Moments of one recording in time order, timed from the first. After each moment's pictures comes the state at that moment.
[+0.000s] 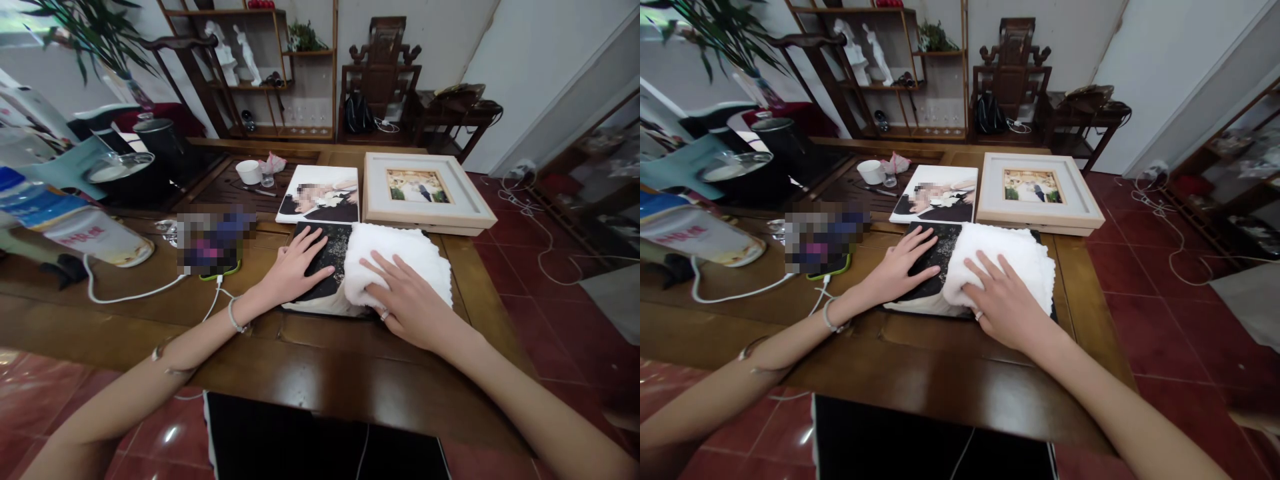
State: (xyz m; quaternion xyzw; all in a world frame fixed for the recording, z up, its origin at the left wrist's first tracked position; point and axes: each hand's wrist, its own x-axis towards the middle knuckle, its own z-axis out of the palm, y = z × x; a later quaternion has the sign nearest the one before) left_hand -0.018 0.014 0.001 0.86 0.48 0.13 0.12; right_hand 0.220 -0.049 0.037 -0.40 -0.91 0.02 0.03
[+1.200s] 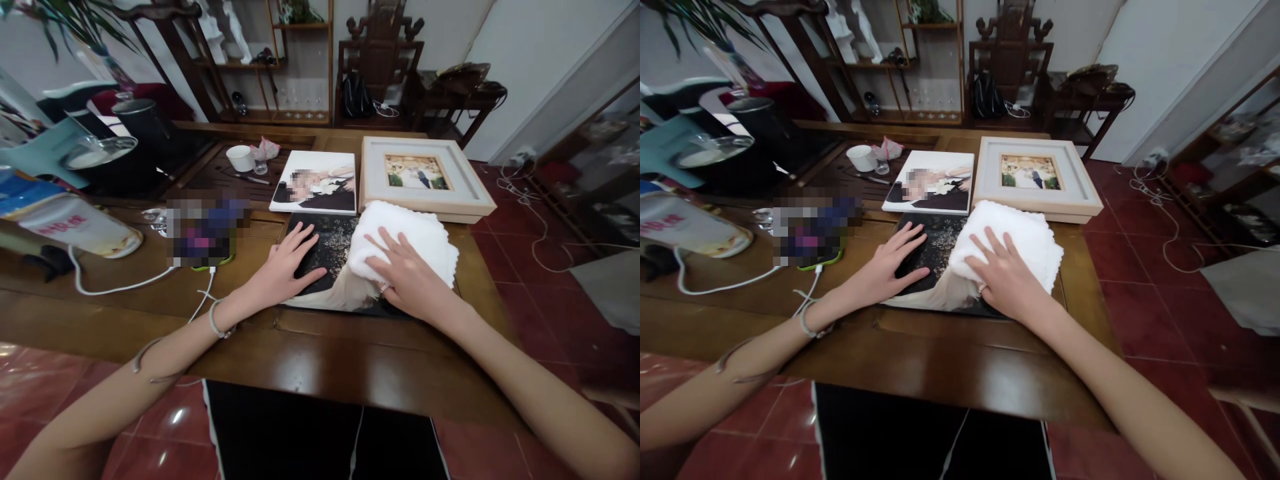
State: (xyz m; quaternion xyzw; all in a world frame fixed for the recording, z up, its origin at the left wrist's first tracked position) left_hand -0.026 -0.004 0.002 0.85 0.48 0.14 0.17; right_hand 0.230 -0.031 0.029 -0.42 -0.90 0.00 0.06
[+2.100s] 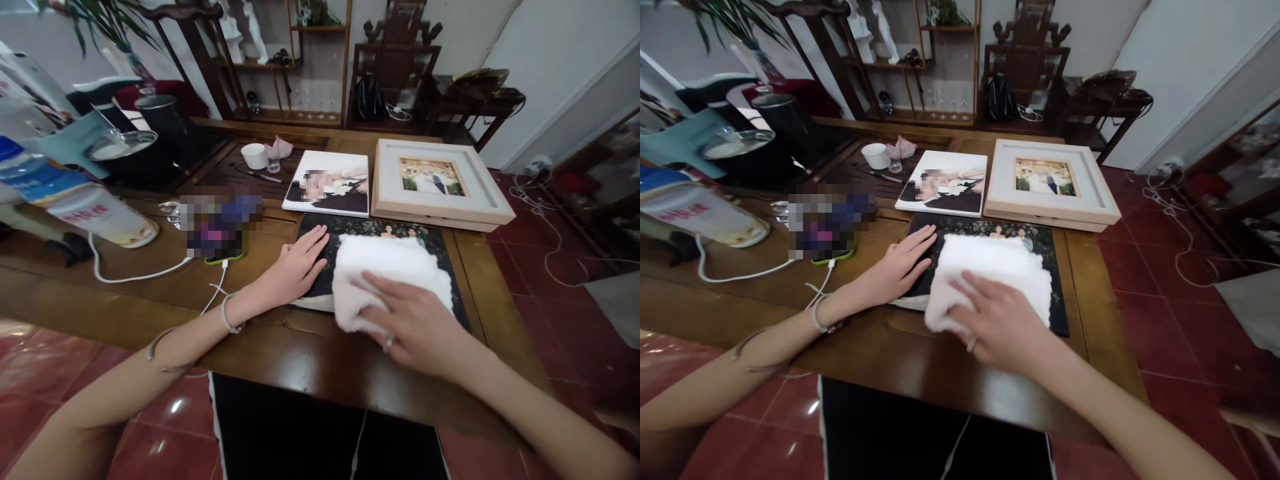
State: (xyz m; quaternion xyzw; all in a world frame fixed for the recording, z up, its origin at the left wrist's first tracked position) left_hand -0.030 -0.003 -0.006 0.87 0.45 0.13 0.12; right_hand 0.209 -0.073 0.036 -0.32 -0.94 0.02 0.07
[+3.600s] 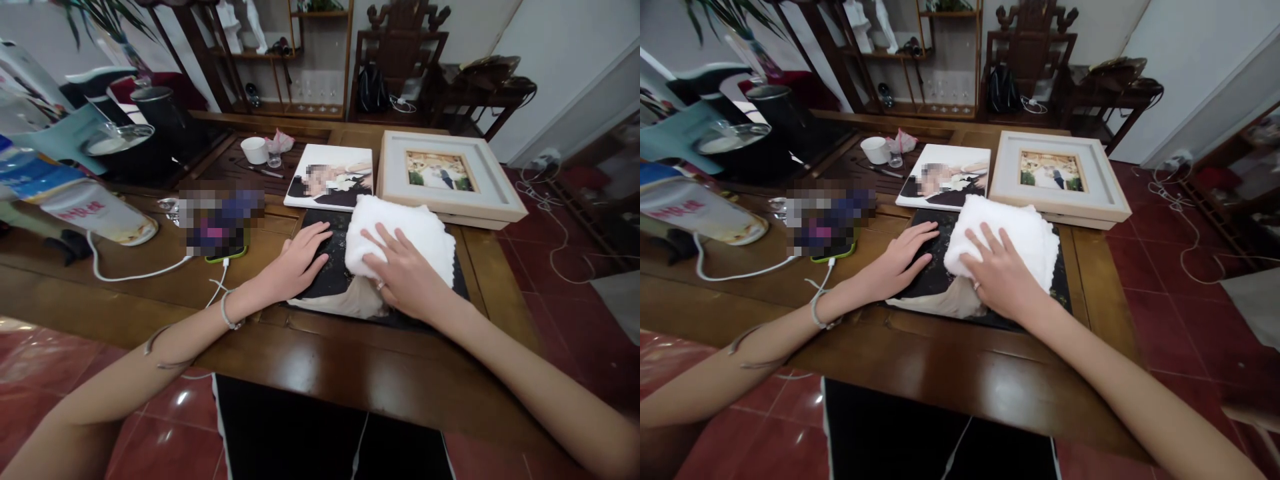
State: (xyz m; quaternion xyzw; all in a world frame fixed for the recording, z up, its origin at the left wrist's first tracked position) left_hand -0.034 0.003 -0.003 0.85 0.45 0.18 0.19; right_hand 0.200 -0.018 0.027 -0.39 -0.92 -0.02 0.06
